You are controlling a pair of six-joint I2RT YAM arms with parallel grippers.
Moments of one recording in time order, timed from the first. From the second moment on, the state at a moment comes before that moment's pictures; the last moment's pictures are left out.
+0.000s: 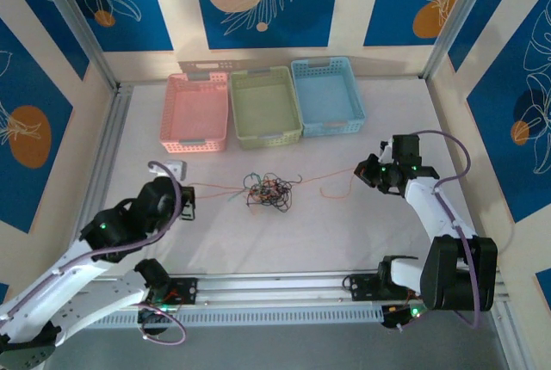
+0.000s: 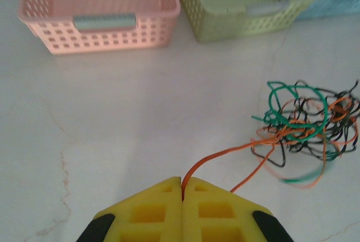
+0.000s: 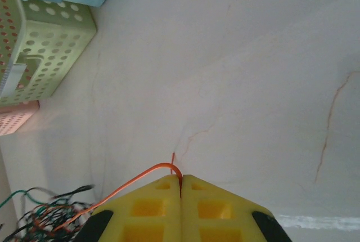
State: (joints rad) left arm -0.82 0.64 0.88 -0.95 -0.43 -0.54; right arm -0.05 1.19 0.72 -0.51 -0.45 0.59
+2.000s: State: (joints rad) left arm -0.82 0.70 0.84 -0.91 -0.35 -0.50; right arm 0.43 1.17 0.89 -0.55 -0.28 0.49
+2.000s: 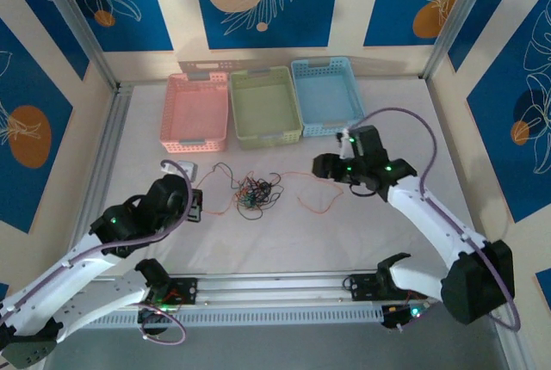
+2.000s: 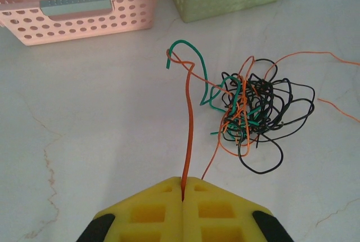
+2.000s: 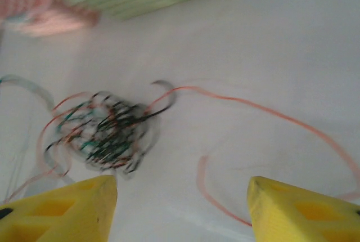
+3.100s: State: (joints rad) left arm -0.82 0.66 0.82 -0.94 -0.34 -0.57; right arm 0.80 2.09 1.65 -0.53 -0.43 0.26
